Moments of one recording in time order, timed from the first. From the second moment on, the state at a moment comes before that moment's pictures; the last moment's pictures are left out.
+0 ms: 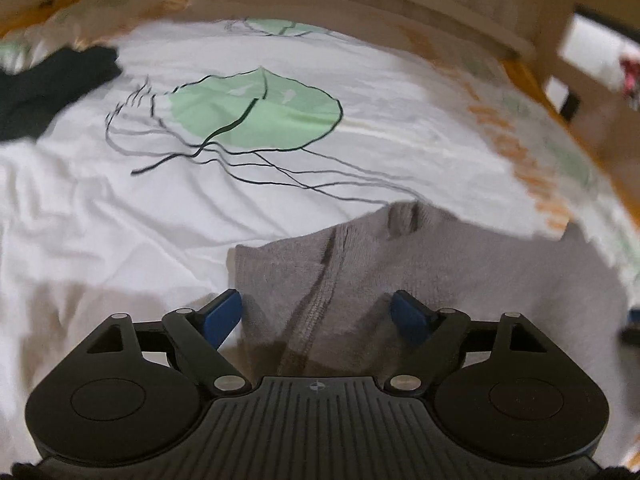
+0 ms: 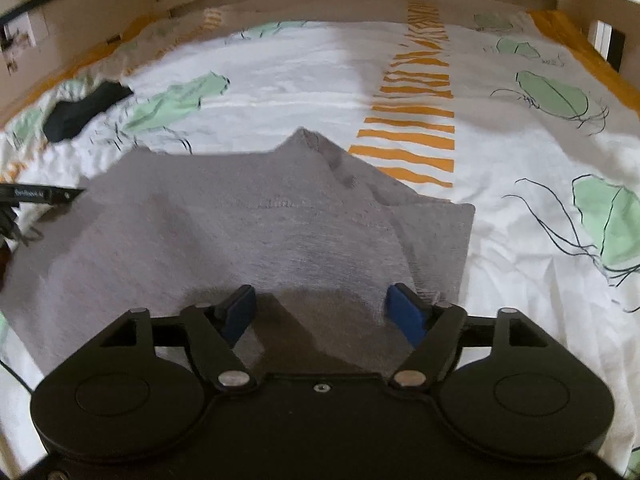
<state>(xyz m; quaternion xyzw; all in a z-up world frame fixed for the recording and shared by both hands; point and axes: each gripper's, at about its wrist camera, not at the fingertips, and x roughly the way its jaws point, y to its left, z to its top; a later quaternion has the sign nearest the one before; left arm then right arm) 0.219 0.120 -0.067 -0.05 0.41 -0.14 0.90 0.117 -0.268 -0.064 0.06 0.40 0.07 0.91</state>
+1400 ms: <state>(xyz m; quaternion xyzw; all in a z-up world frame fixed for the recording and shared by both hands) 0.157 -0.073 -0.076 0.09 0.46 -0.13 0.87 0.106 -0.348 -0.089 0.36 0.45 0.08 0.81</state>
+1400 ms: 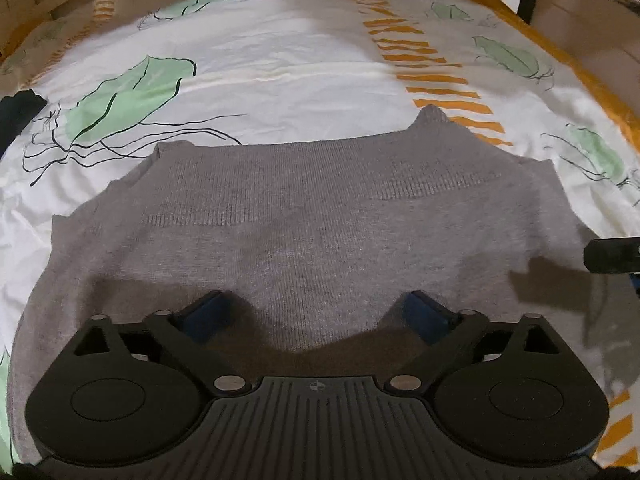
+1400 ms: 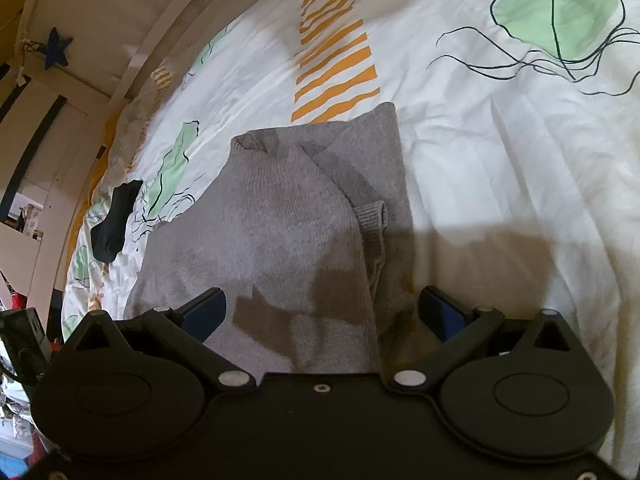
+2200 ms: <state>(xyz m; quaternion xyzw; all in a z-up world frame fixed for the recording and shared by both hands) 0.166 -0.072 -0.084 0.07 0.47 -0.13 0.87 0.121 -0.356 -0.110 0.46 0.44 0.12 0.77</state>
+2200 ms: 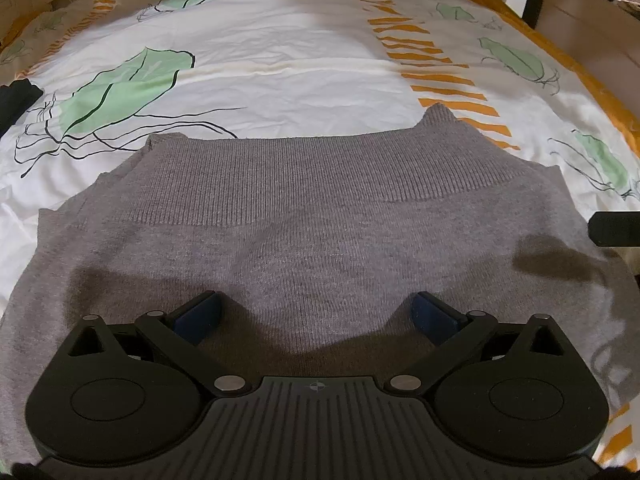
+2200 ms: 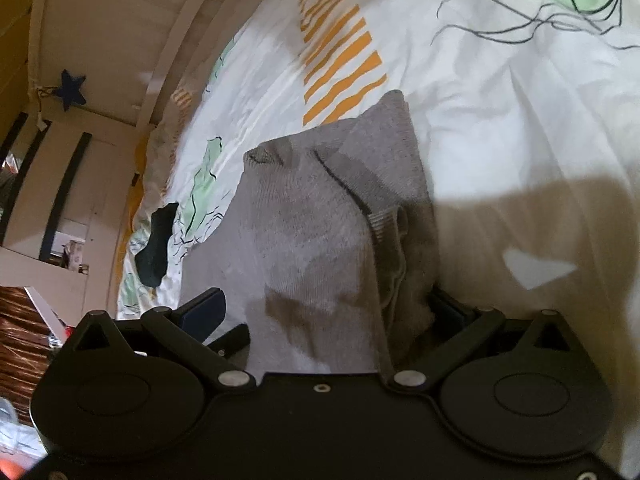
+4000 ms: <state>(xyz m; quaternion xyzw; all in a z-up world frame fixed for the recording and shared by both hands) 0.138 -0.045 -0.078 -0.04 0.42 -0.12 0.90 0.123 -0.352 -0.104 0.42 0.46 0.20 0.76</state>
